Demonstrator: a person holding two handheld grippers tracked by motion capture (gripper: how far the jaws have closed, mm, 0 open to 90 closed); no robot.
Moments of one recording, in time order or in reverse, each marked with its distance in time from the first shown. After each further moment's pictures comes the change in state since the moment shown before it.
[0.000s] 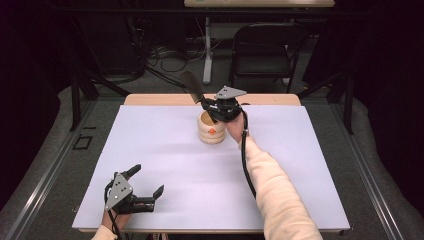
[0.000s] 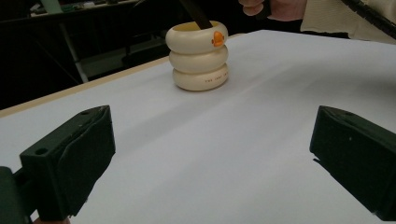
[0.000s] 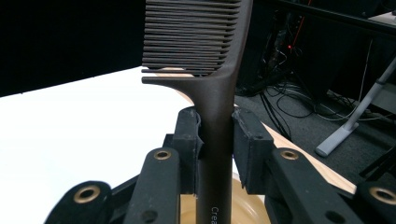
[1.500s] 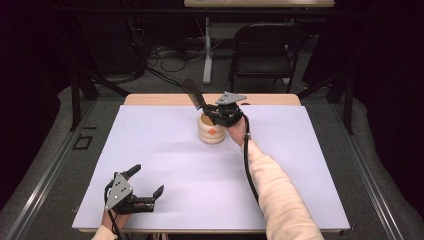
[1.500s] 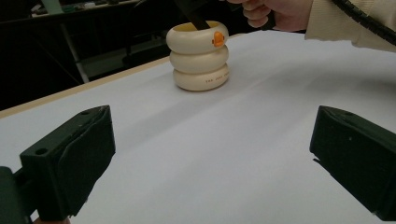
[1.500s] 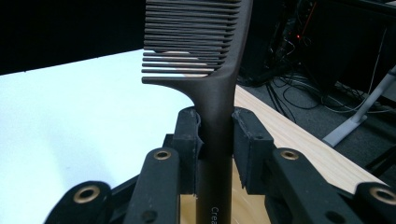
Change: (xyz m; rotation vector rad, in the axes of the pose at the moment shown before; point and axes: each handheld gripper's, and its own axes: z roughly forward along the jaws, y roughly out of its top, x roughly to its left) left arm 0.000 0.000 0.000 0.000 0.003 0.001; right arm -0.001 -0.019 0.001 0.043 0.027 -0.005
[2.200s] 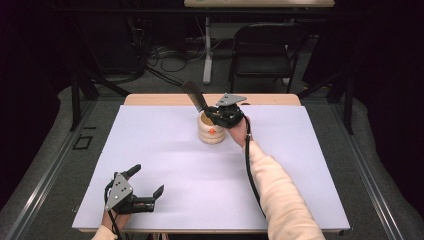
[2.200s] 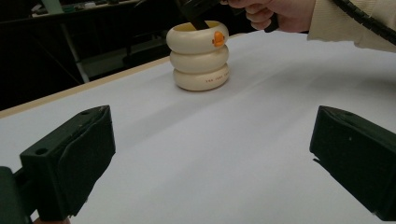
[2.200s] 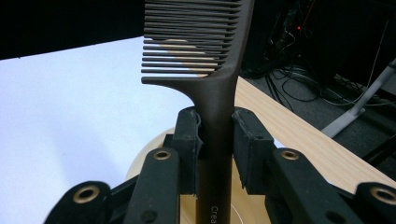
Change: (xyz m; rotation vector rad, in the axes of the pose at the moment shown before) left arm 0.000 0.000 0.000 0.000 0.002 0.000; right arm -0.001 -0.005 0.000 0.039 -0.003 -0.012
